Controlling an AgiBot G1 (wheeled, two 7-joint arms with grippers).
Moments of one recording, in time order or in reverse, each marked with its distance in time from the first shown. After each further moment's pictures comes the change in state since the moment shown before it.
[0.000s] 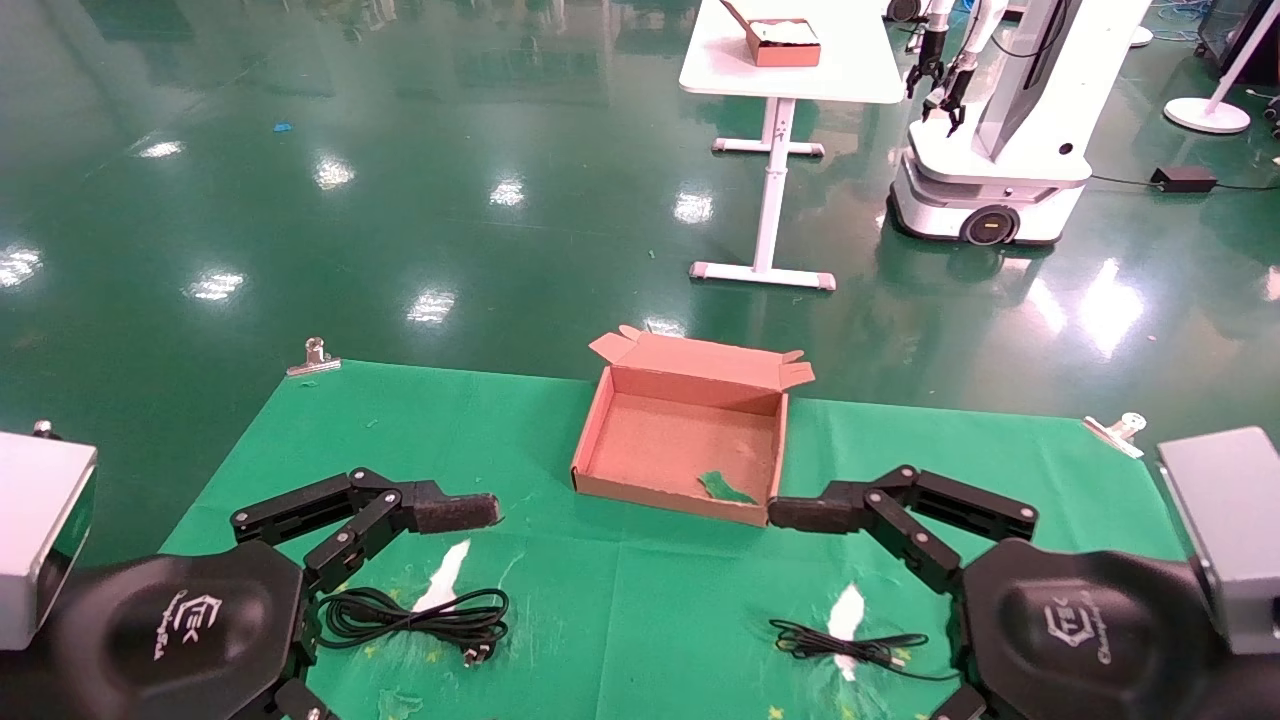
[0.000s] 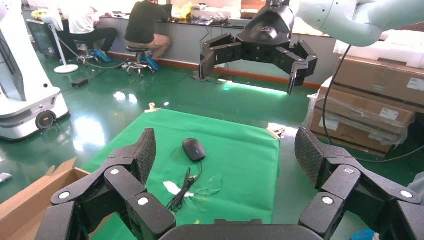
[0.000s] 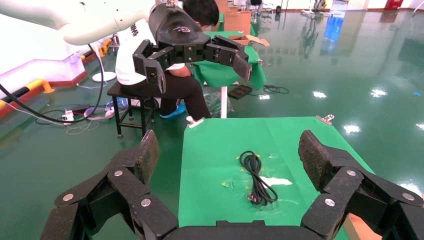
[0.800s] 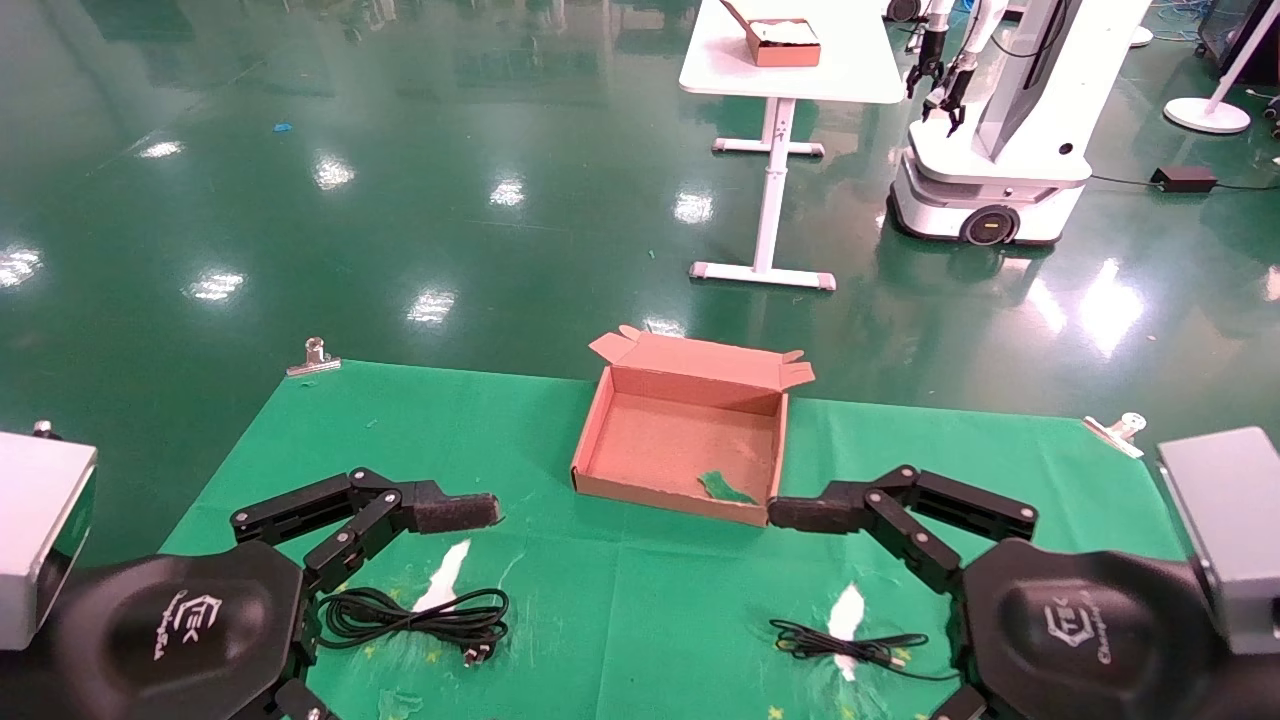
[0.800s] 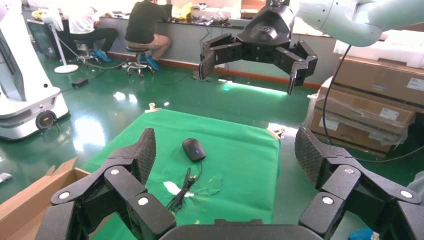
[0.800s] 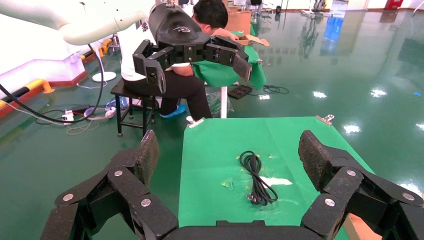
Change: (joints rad) left arm 0.000 0.000 0.002 0.001 0.004 0.000 0.001; right arm -0.001 0.000 -0.001 -0.002 -0.002 -0.001 -0.001
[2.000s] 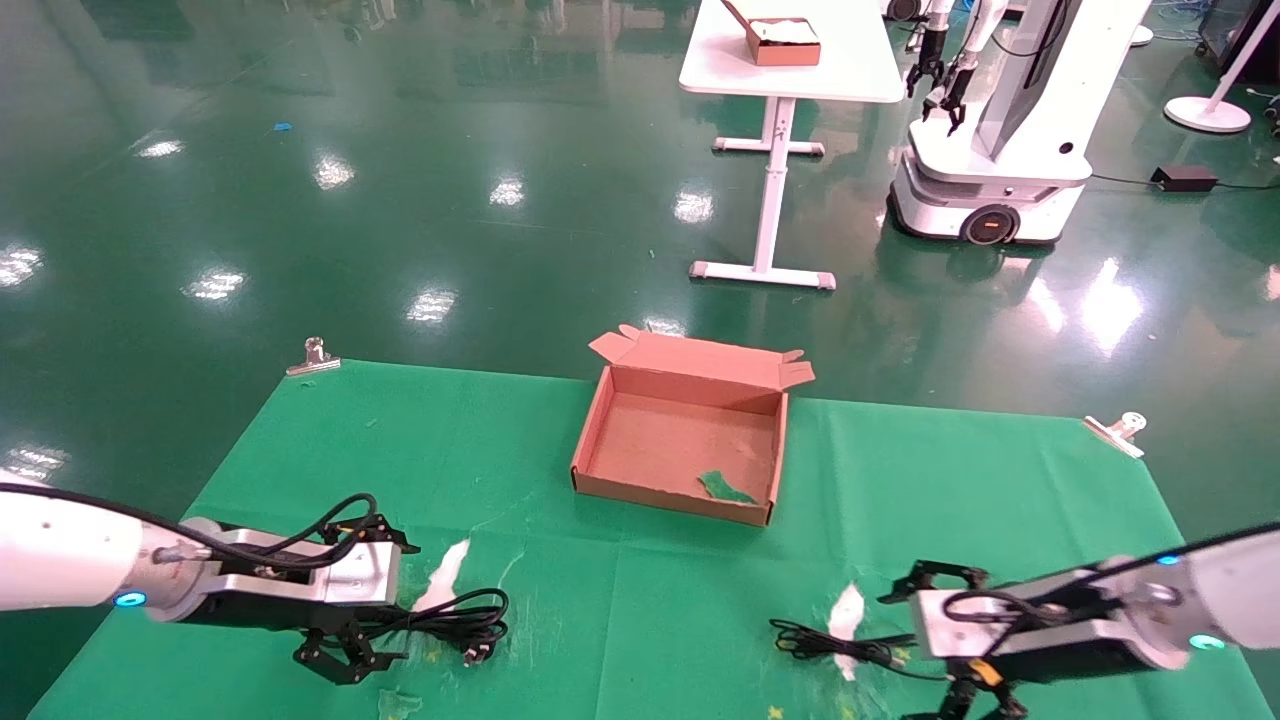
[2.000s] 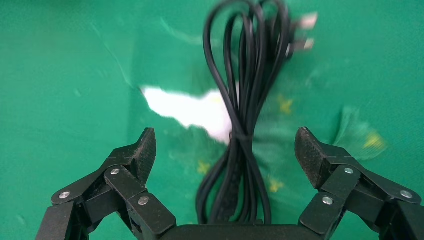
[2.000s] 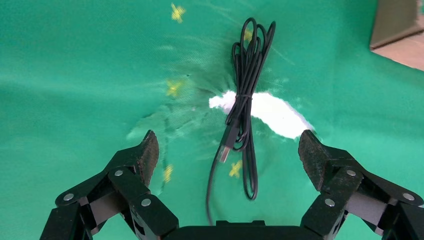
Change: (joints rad) left arm -0.504 0.402 0.418 0.906 0.955 -0.250 0.645; right arm 0.467 -0.363 -0.422 -0.926 -0.871 0.143 -0.704
